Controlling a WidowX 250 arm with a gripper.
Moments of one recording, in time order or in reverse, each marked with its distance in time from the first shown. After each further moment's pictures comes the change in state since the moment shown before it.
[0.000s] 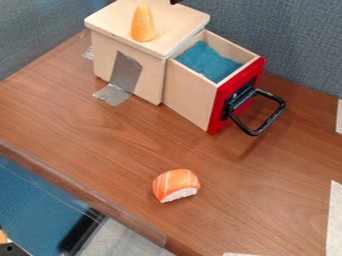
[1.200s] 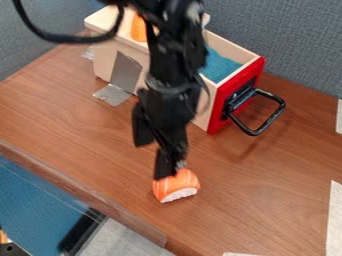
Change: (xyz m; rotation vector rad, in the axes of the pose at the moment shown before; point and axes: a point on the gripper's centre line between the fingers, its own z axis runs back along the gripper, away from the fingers) arm -0.128 -0.100 -0.119 -0.005 0.024 -0.493
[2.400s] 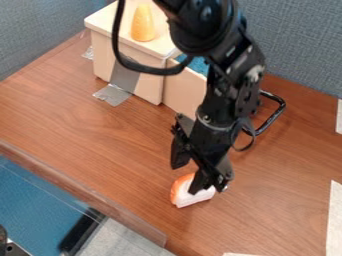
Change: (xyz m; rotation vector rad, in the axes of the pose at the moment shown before) arm 0.040 -0.017 -0.034 0.082 0.041 0.098
